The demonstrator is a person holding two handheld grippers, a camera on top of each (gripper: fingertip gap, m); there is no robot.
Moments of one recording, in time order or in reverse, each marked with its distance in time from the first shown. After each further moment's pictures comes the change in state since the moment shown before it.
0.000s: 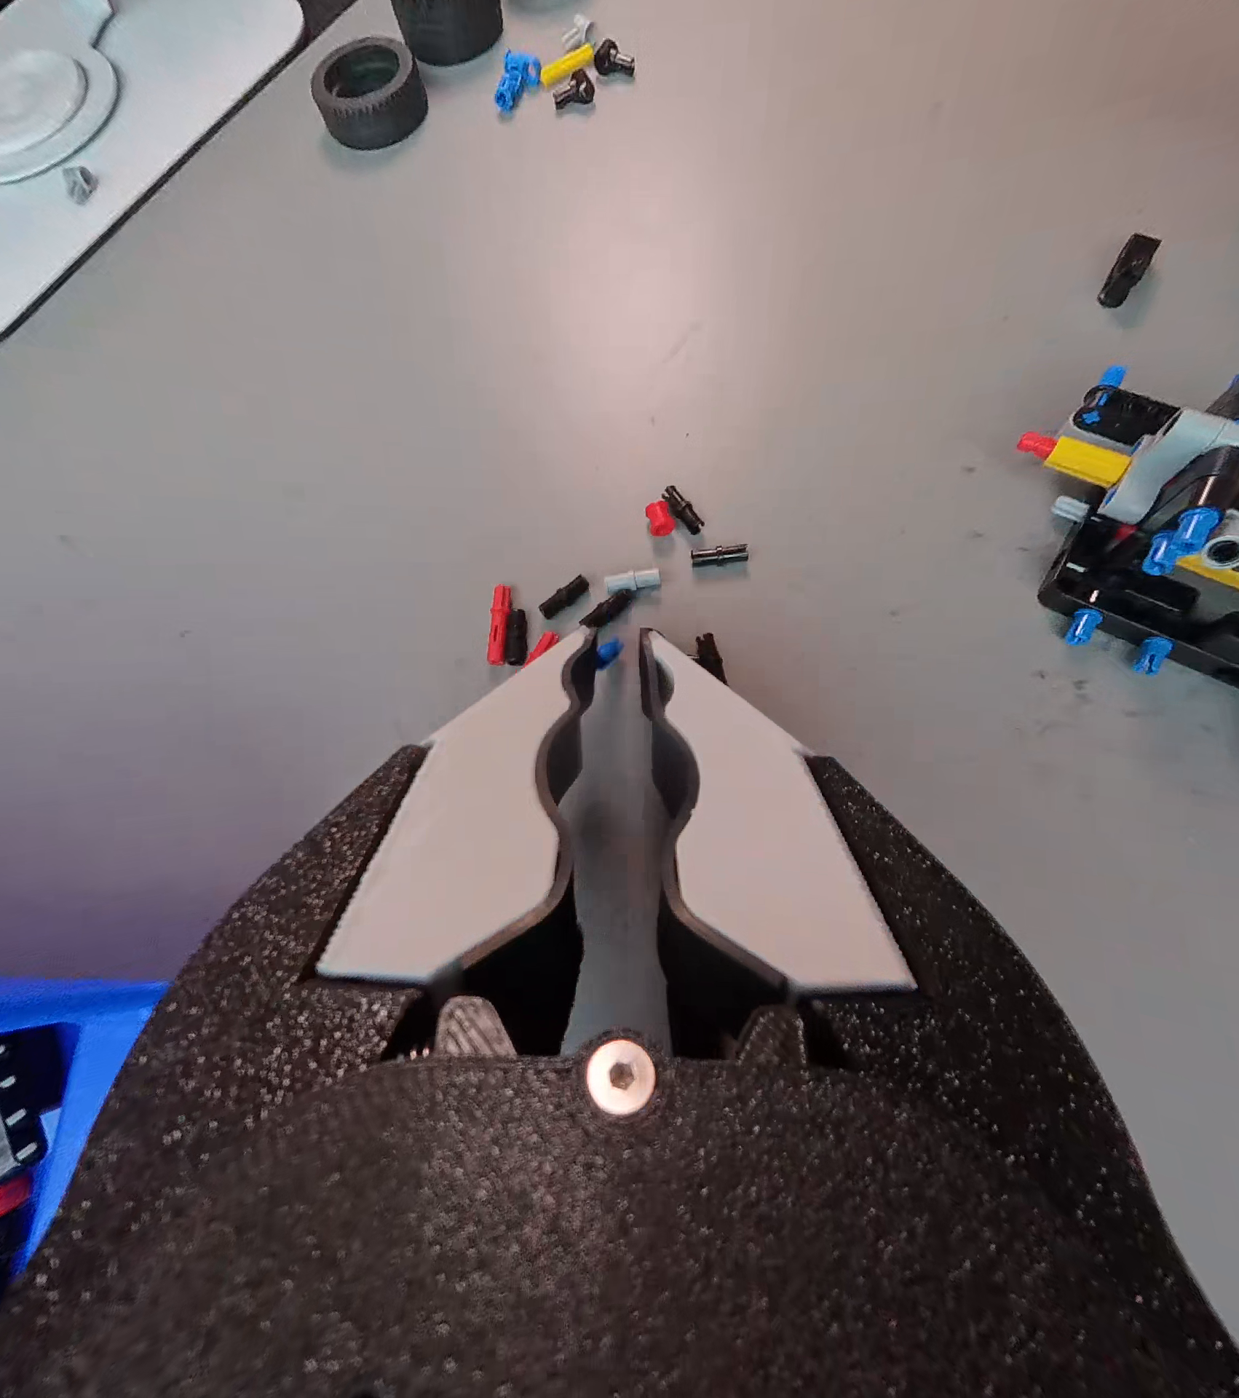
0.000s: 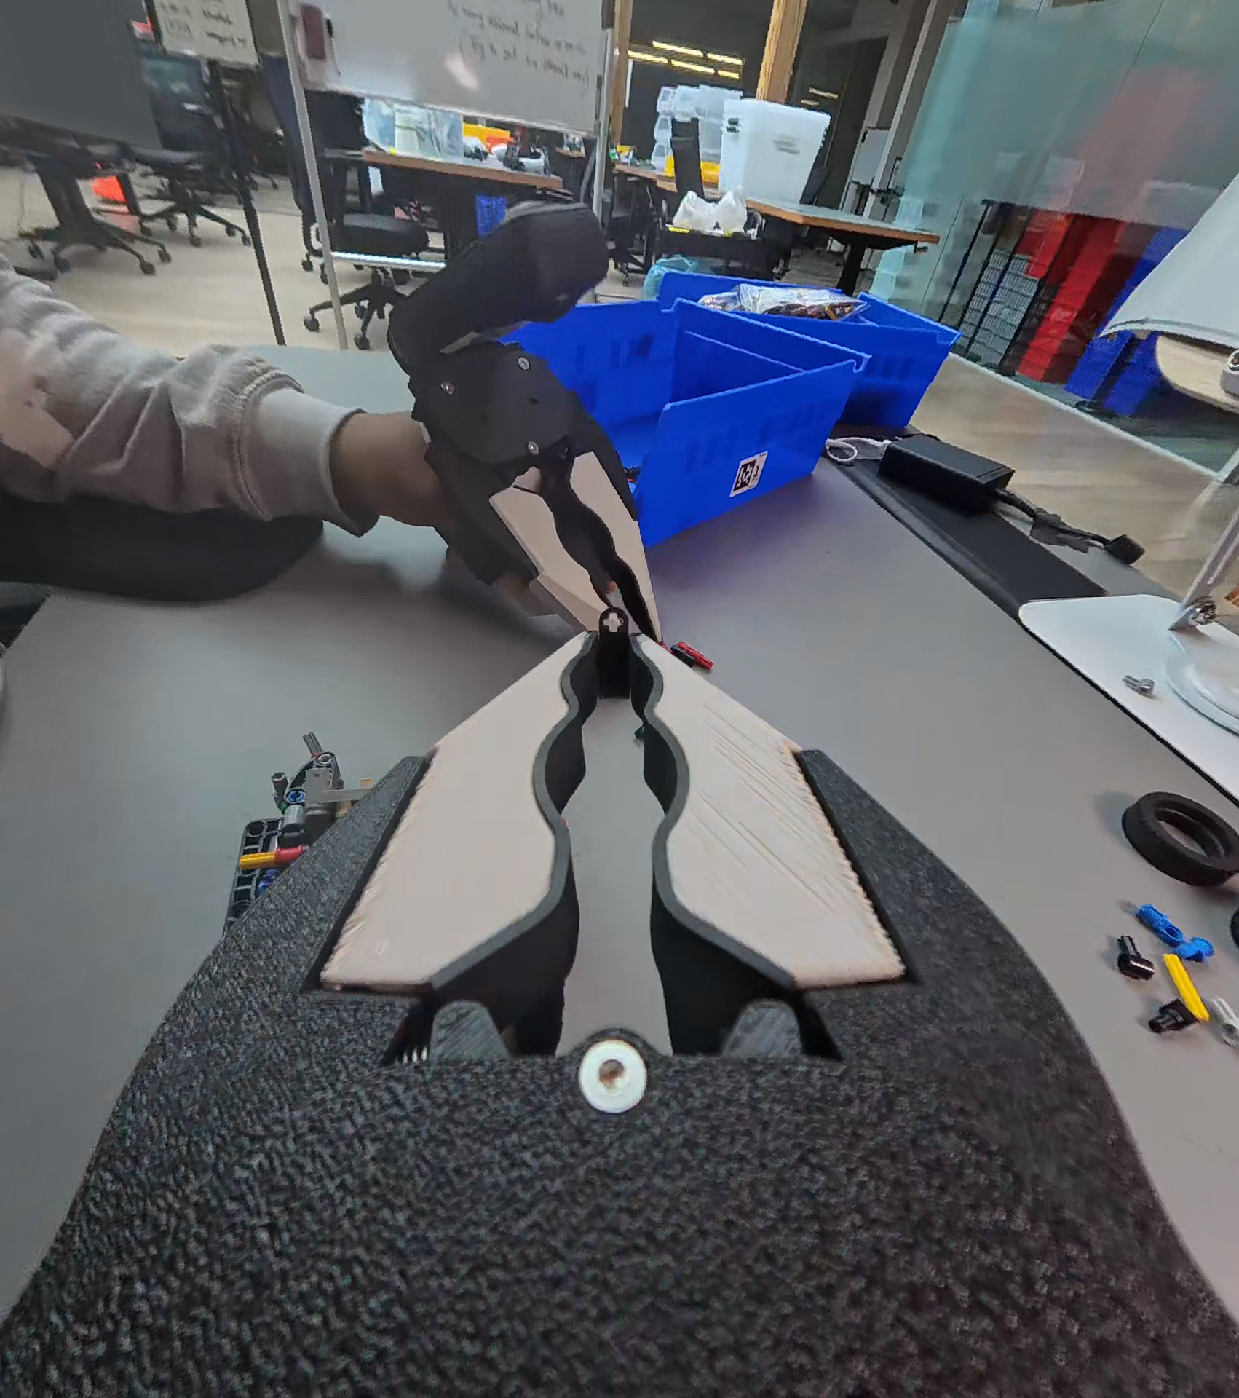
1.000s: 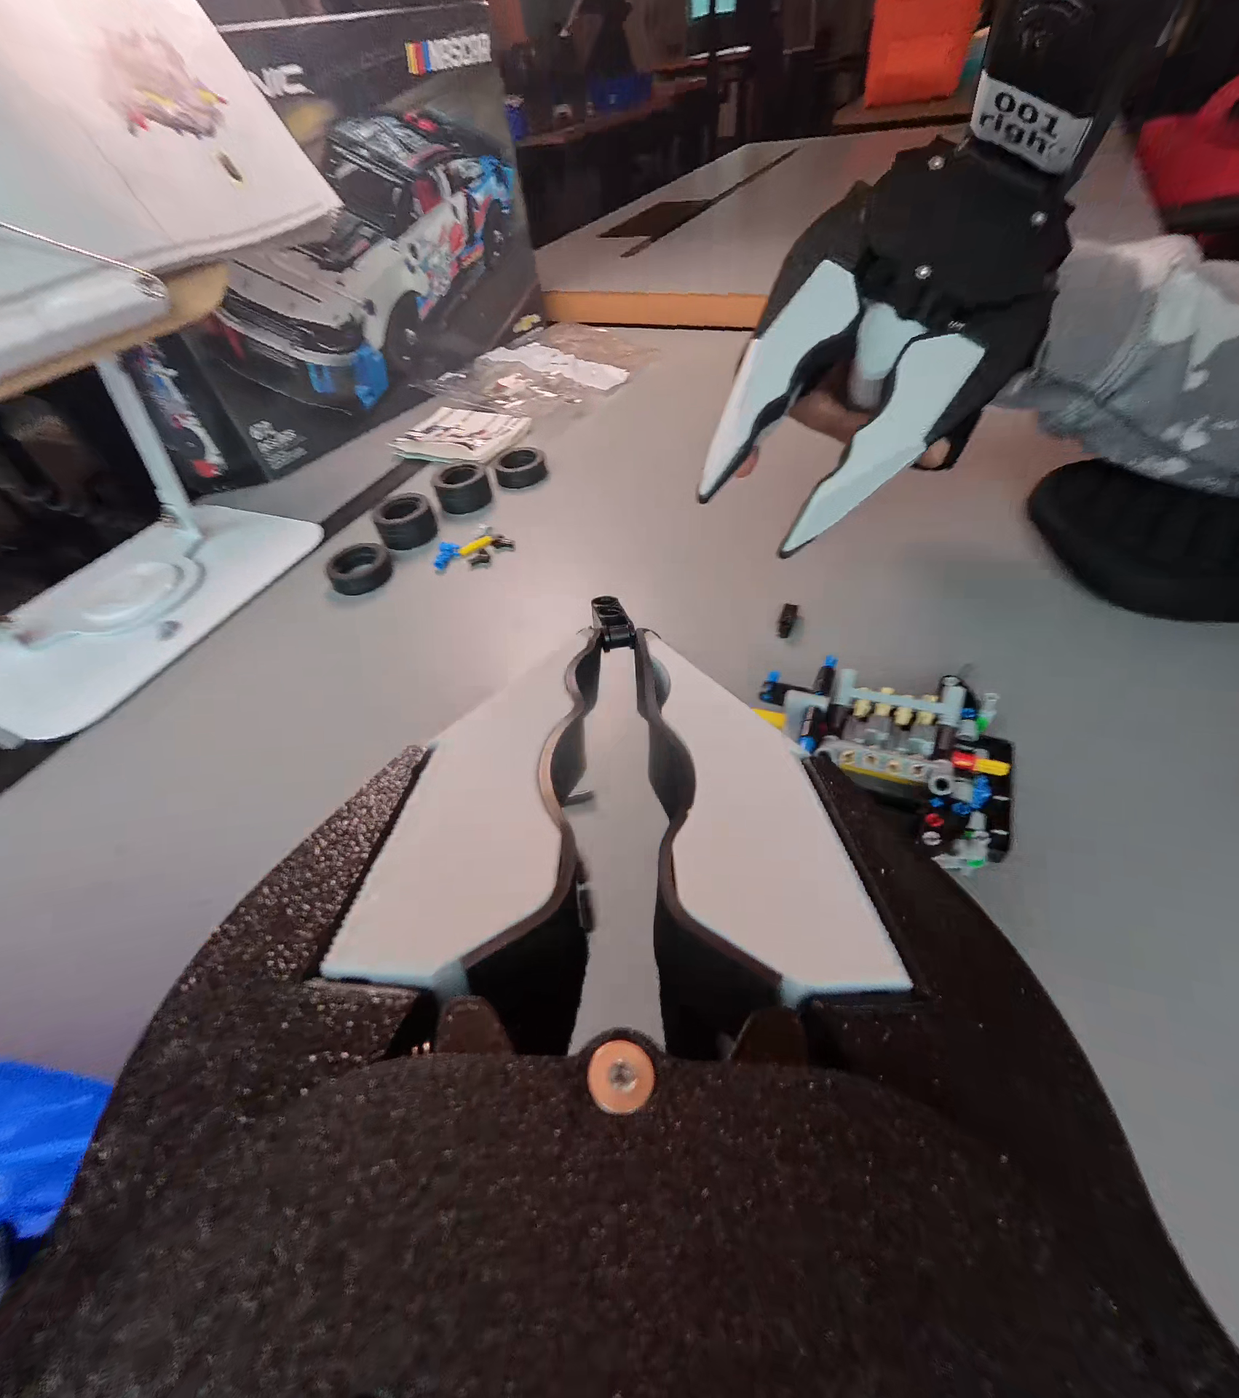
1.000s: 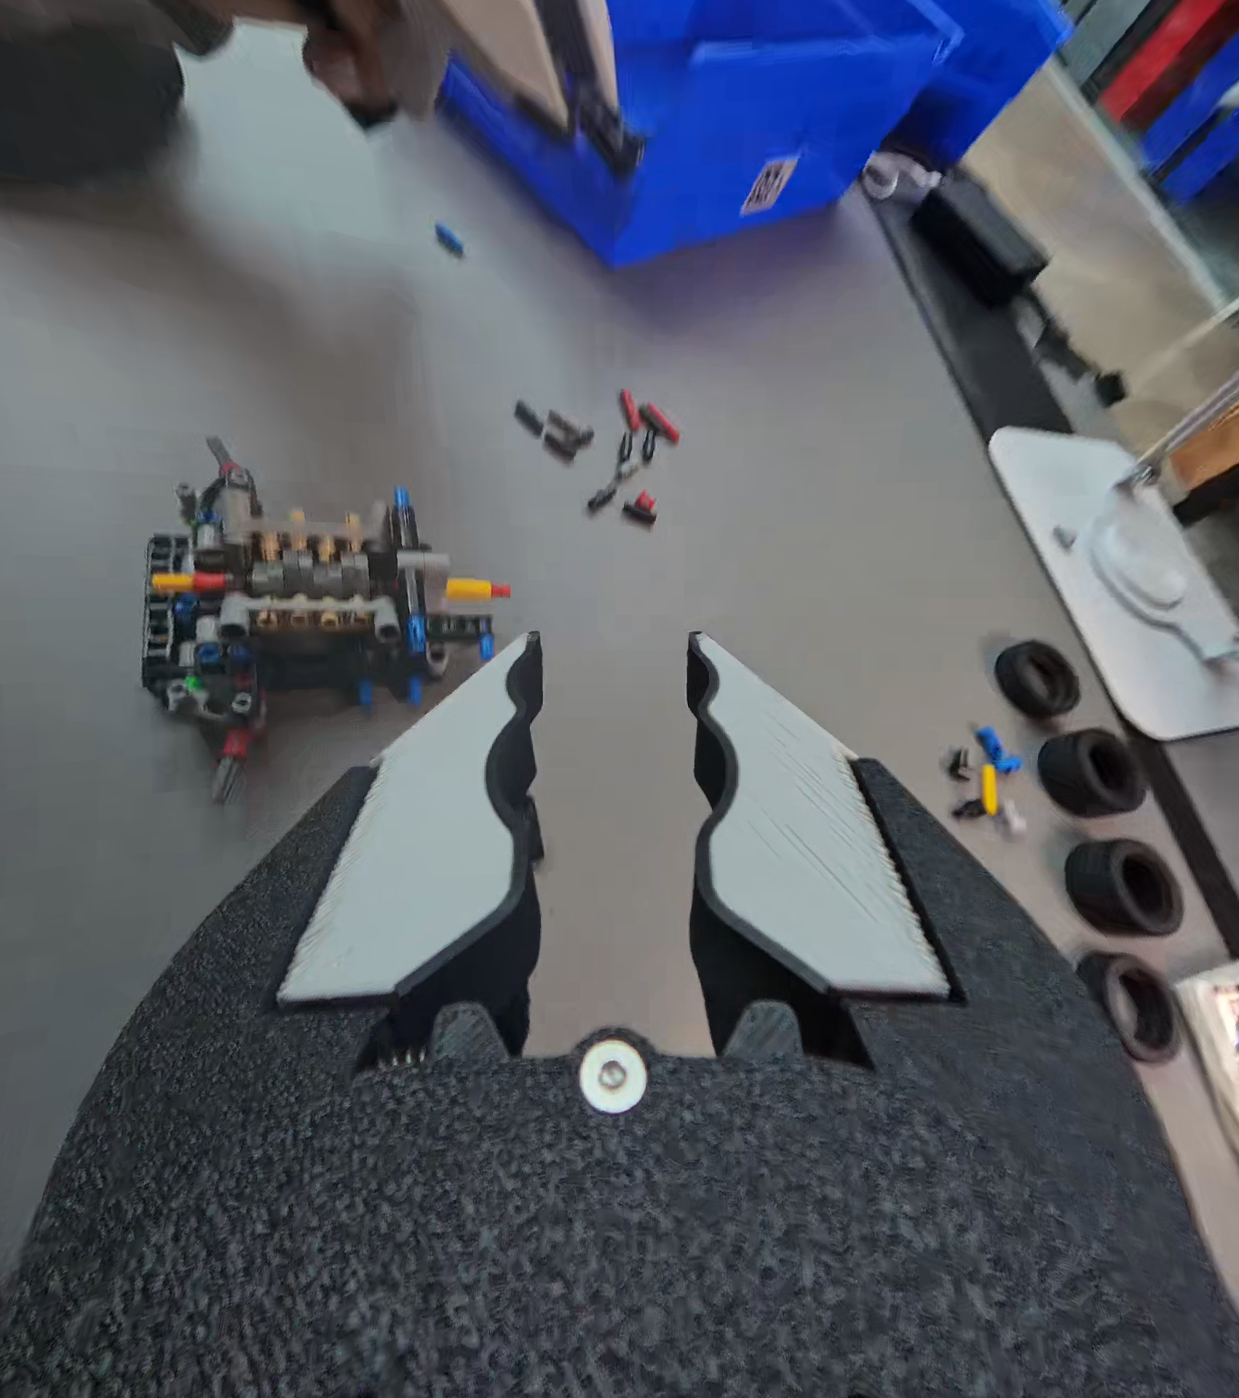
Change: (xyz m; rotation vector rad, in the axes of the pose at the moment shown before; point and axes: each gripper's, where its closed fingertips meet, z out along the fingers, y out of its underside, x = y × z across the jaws) left arm 0.040 -0.083 -0.079 0.451 0.085 0.095; right arm 0.012 0.043 -0.032 -0.420 0.029 -0.213
